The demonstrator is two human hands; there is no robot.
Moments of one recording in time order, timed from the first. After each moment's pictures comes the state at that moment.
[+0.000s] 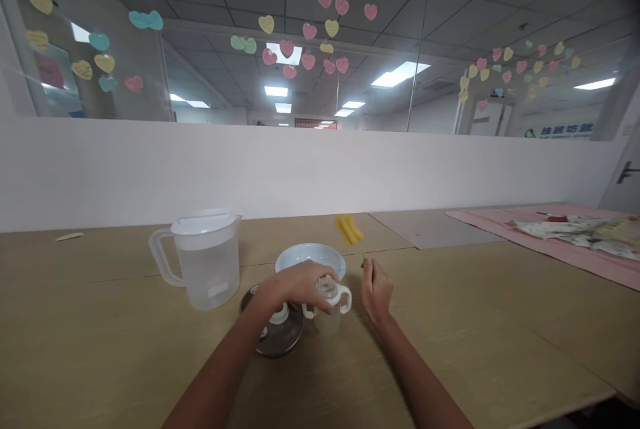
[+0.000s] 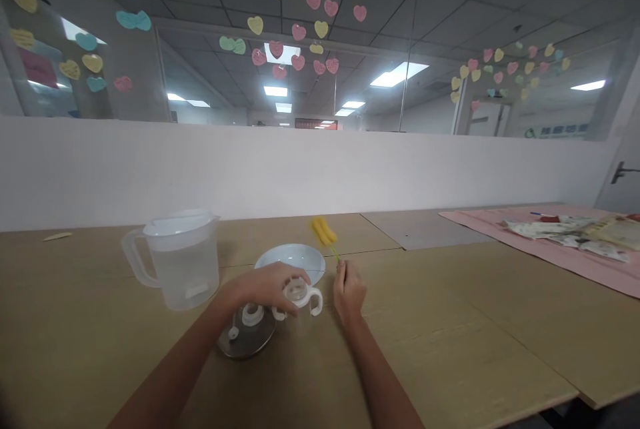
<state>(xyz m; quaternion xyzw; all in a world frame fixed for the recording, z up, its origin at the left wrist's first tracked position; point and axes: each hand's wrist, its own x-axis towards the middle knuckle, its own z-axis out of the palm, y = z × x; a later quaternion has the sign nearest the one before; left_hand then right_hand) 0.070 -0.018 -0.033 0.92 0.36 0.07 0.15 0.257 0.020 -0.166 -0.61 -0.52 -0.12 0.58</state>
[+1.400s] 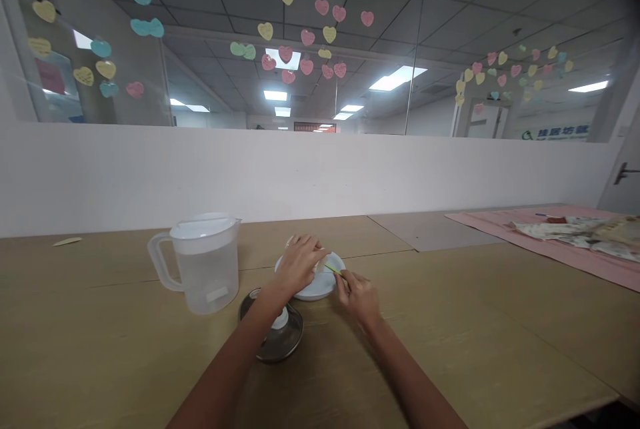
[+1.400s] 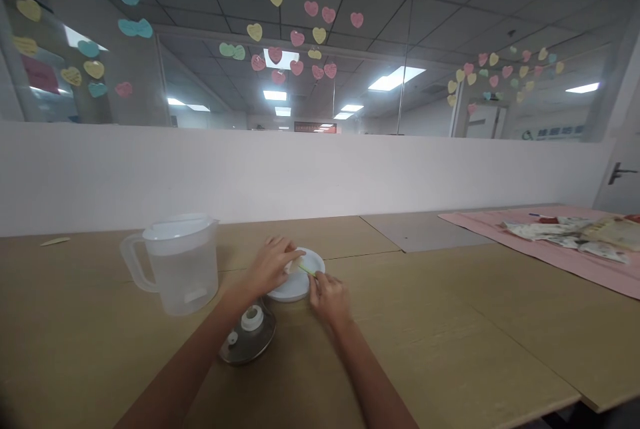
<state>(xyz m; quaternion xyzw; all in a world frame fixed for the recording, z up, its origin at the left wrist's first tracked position) 0.071 0.021 -0.056 0.90 0.33 0.20 -0.21 0.234 0.012 -0.165 -0.51 -0.68 -0.26 0.46</state>
